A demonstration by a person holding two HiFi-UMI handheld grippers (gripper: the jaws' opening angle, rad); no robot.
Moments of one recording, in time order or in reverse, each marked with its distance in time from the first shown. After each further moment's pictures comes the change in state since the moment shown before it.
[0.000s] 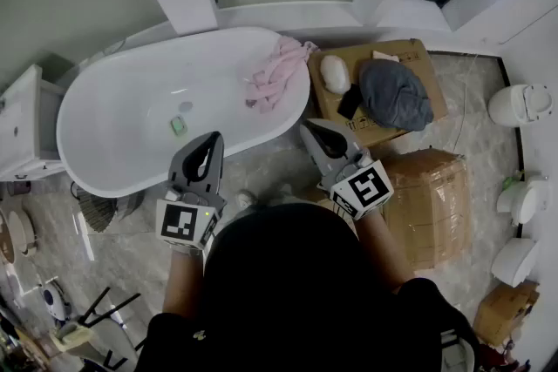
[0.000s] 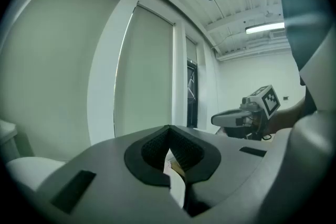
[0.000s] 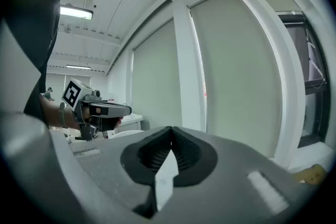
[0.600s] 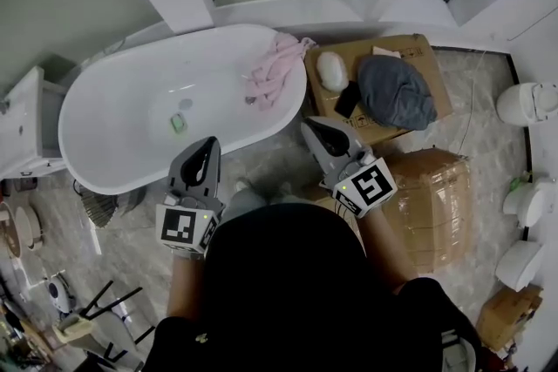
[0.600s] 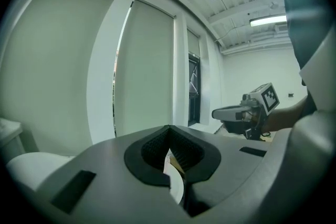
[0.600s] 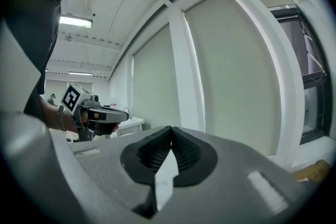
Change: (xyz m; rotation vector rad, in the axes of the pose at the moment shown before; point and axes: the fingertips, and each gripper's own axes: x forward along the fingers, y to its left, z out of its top) left arm 0.034 -0.040 -0.010 -0.011 0.017 0.045; right arm -0.034 -0.052 -0.012 0.035 -0.034 0.032
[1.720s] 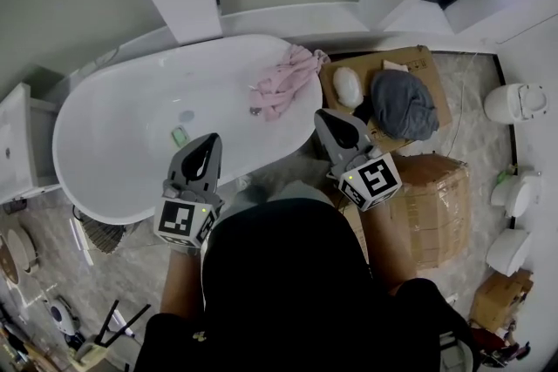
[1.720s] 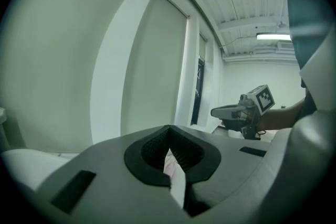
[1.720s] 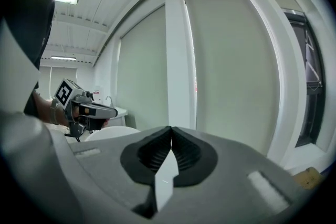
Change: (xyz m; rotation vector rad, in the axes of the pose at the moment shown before) left arm 0.041 0.190 -0.024 -0.083 -0.002 -0.118; right arm 0.178 -0.015 -0.003 -0.037 0.115 -0.155
